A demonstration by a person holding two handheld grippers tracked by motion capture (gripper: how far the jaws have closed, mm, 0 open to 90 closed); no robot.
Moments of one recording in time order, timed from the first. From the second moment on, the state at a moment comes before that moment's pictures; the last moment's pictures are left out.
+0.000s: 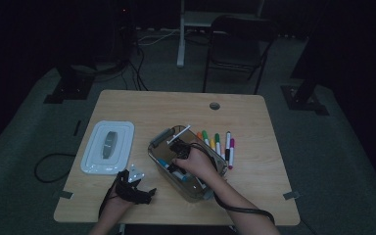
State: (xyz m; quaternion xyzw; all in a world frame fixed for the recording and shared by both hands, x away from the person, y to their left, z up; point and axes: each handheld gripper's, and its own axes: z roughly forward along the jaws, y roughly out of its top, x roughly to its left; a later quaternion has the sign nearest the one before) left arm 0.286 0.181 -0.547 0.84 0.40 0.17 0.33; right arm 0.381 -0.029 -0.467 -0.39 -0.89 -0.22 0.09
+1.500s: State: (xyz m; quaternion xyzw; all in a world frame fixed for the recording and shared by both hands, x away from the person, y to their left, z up) left arm 0.286 0.181 -0.547 0.84 0.40 0.17 0.33; right arm 0.408 -0.253 -0.470 -0.59 -0.74 -0.31 -0.06
